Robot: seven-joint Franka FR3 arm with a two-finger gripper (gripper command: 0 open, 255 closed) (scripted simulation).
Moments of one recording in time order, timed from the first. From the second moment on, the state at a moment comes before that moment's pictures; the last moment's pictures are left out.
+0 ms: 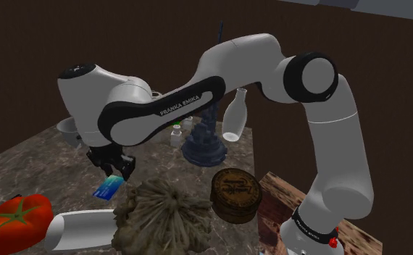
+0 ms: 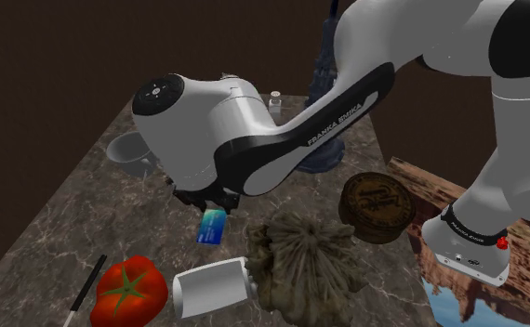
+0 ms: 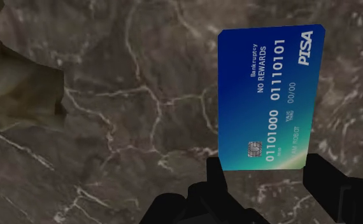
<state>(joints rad) 0.16 0.59 0.75 -1.54 -0.55 1.88 2.04</state>
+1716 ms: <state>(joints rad) 0.06 0.37 0.83 -1.54 -0.41 1.71 1.94</state>
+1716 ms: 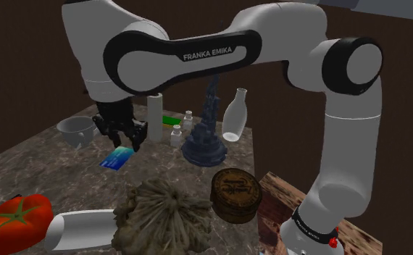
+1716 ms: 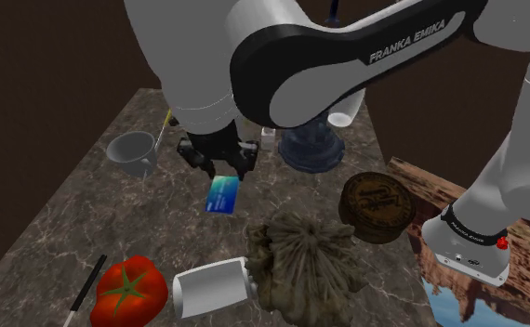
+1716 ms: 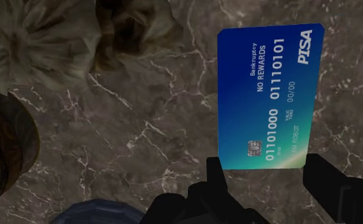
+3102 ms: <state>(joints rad) 0.02 -0.73 0.55 -2.46 0.21 1.79 1.40</state>
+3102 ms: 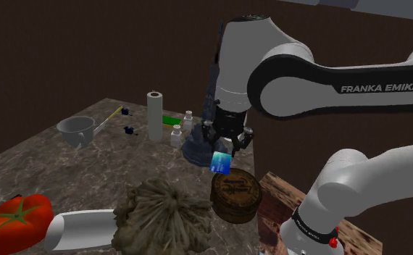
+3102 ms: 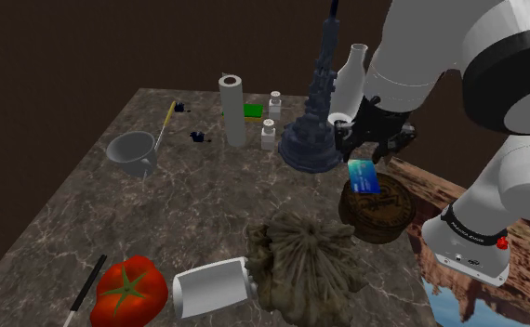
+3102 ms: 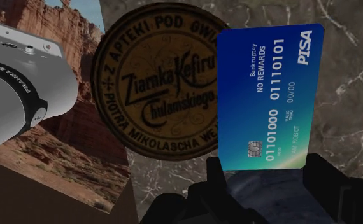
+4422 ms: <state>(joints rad) 0.11 -0.93 0.52 -2.79 0.27 1.91 1.35</state>
